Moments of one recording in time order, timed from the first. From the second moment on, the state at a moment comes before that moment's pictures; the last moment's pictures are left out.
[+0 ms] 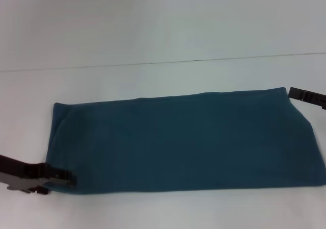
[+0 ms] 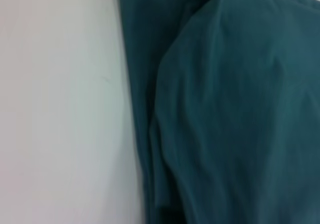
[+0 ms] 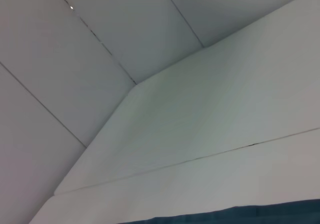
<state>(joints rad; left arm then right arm) -0.70 -2.04 0.62 0.79 2.72 1.52 -2.56 0.48 1.97 -0.30 -0.65 -2.08 -1.49 1.86</state>
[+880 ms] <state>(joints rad) -0.73 -2.04 0.62 0.79 2.69 1.51 -2.54 0.49 1.97 -0.31 -0.64 -2.07 -1.48 1.86</state>
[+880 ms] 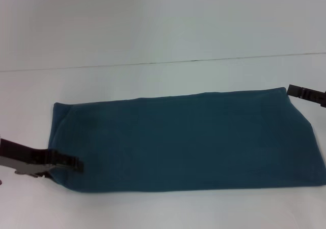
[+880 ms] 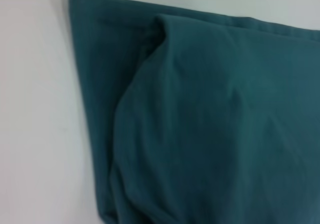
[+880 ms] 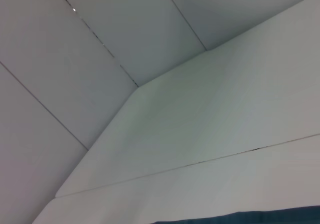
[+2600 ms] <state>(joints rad) -0.71 -2.04 0.63 0.80 2.78 1.56 -2.54 0.49 1.97 -0.30 -0.65 -2.07 -1.49 1.86</state>
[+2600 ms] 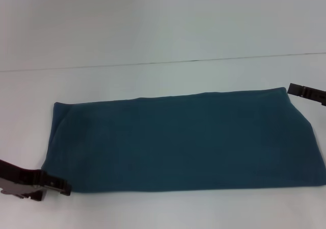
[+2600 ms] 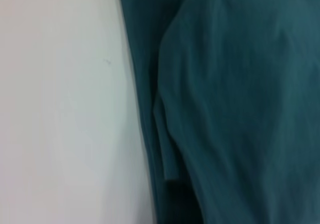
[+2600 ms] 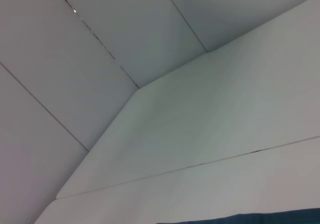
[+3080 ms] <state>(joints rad) -0.74 -2.04 0.63 0.78 2.78 1.52 -2.55 0.49 1.97 -0.30 -0.65 -2.06 -1.49 1.86</state>
